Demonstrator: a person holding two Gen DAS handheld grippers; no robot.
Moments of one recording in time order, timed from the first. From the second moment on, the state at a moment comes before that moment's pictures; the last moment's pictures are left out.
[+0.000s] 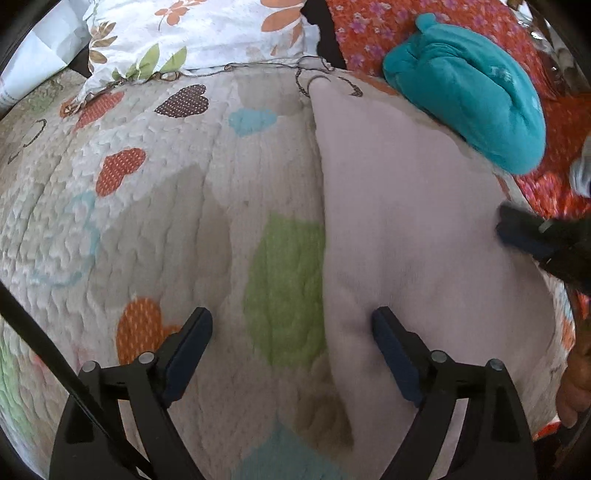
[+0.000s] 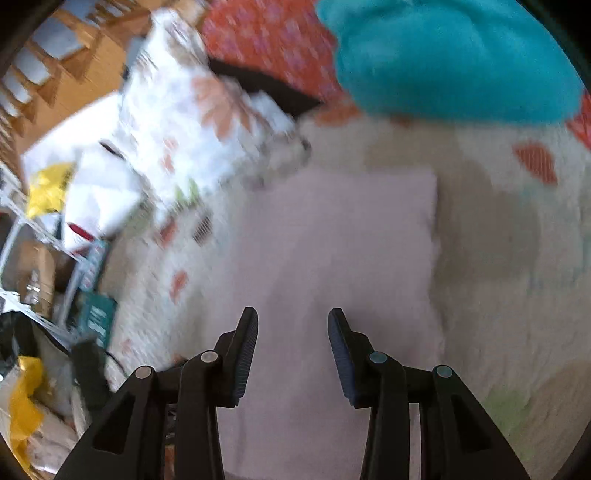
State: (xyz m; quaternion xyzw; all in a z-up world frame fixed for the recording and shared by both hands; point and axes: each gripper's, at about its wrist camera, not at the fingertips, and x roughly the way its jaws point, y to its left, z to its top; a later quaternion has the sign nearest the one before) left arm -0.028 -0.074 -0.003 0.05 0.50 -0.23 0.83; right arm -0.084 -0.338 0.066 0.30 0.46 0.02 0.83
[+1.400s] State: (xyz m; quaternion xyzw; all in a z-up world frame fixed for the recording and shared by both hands) left arm -0.180 0.046 0.145 0.02 0.14 -0.09 0.99; right arm -0.202 -0.265 0.122 0.17 0.40 -0.08 0.89
